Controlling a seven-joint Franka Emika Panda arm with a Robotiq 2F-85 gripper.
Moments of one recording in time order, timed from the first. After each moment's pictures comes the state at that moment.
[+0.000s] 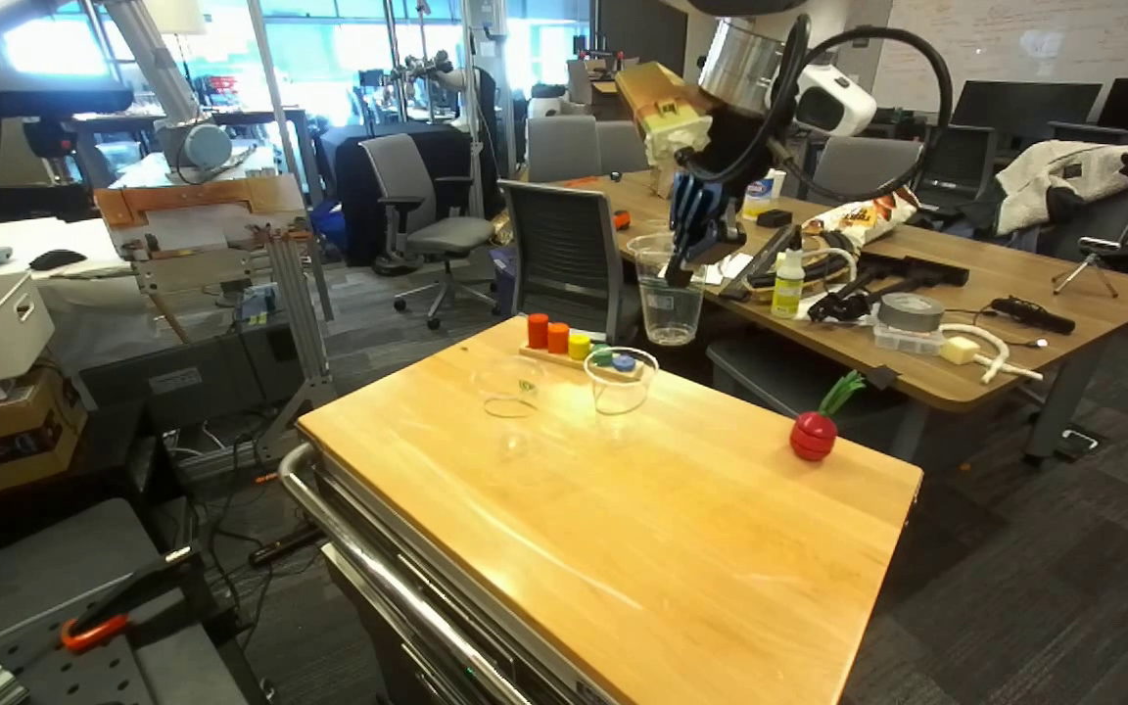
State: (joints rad) arm -0.17 0.44 -0.09 -1.64 0.35 2.00 0.28
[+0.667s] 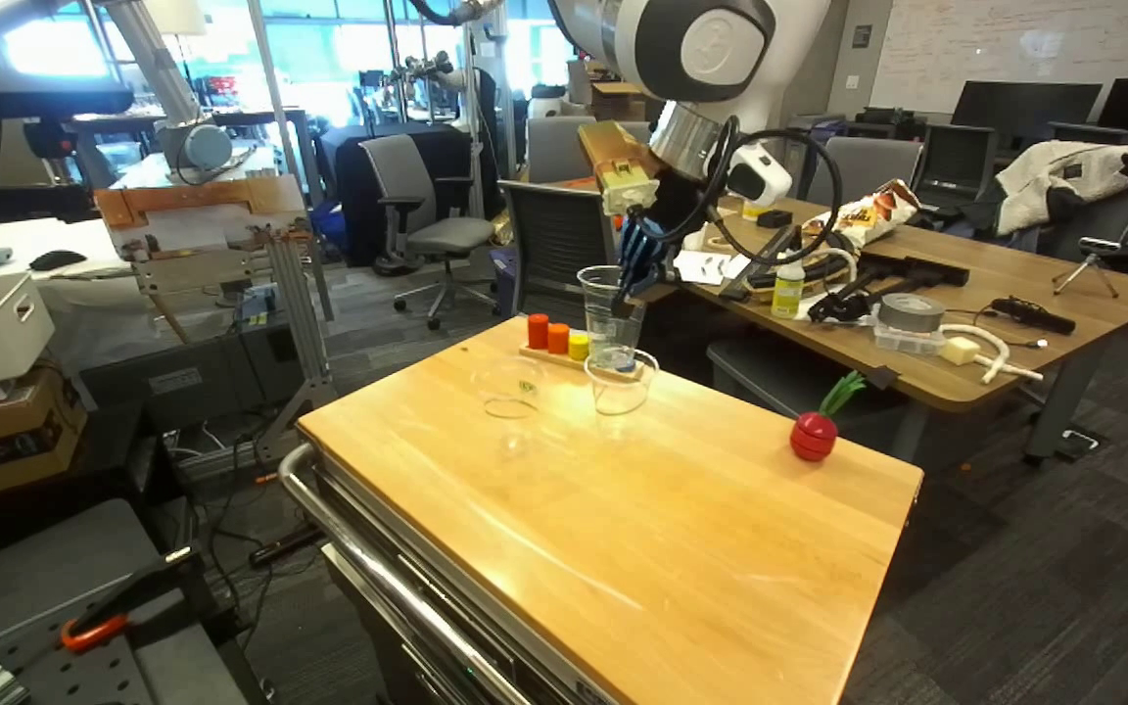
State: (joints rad) arm -0.13 0.55 -0.03 -1.60 0.37 1.97 0.28
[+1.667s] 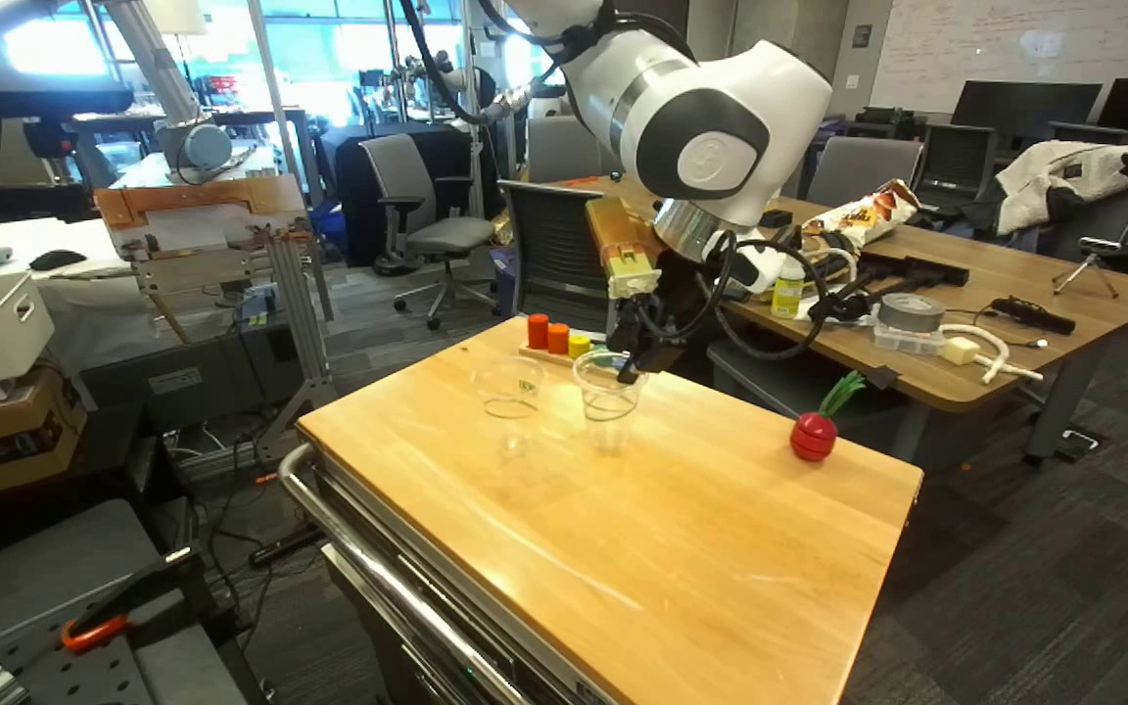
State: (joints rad) arm -0.14 0.68 -0.03 -1.59 0.43 2.05 0.21
